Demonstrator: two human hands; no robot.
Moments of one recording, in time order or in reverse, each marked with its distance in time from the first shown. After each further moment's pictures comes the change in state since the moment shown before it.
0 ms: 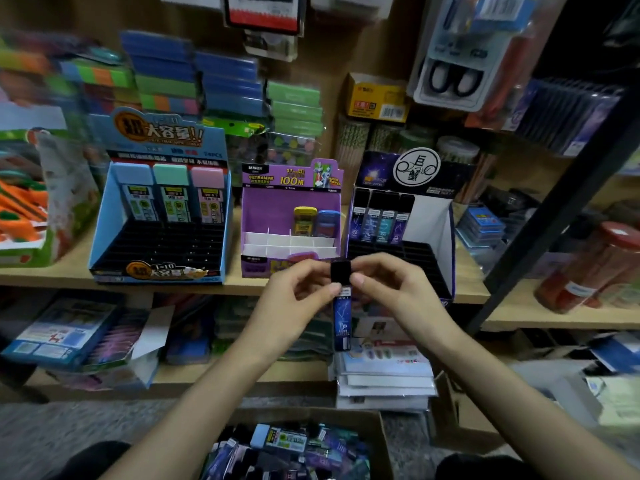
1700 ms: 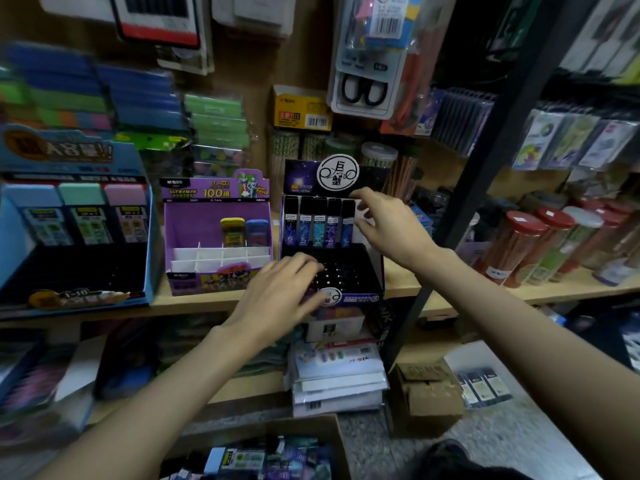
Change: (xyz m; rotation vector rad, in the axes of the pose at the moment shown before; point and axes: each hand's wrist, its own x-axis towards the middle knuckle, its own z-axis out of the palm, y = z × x) left_hand 0.041 -0.002 0.056 1.102 -0.238 0.469; right_hand 0.062 -0.009 -0.109 -1.107 0.164 -0.237
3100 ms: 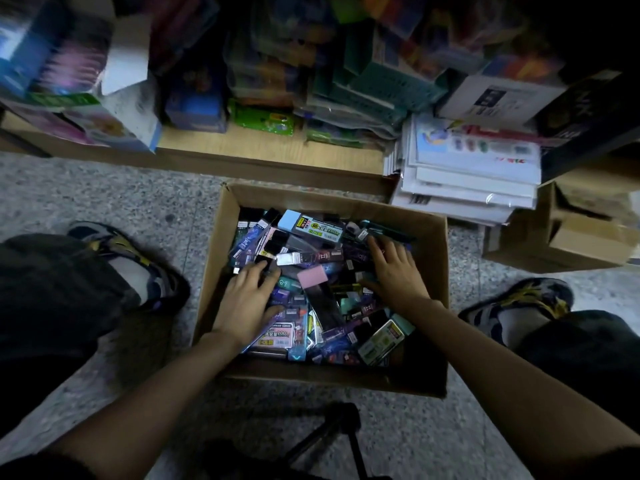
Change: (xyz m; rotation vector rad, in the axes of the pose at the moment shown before) left_hand -0.379 -0.035 0.240 -0.087 -0.676 -0.640; right_hand -0.295 -0.042 0.376 -0.117 -0.859 0.030
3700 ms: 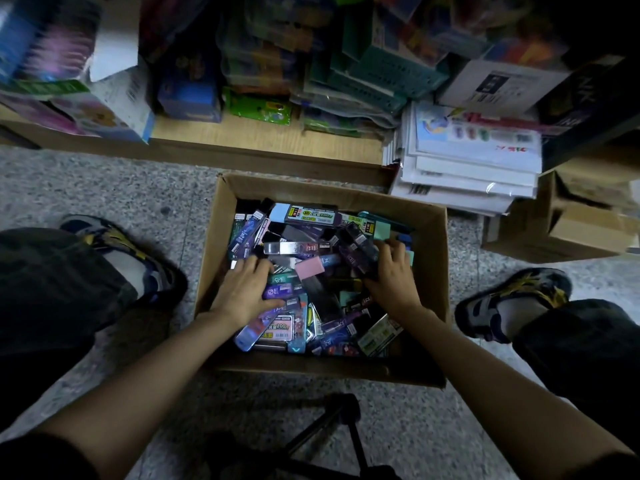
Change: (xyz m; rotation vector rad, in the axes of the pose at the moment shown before) left_hand 0.017 -0.006 -0.005 -0.083 -0.093 -0.033; right_hand -0.017 -0.015 0.007 0.375 0.069 0.184
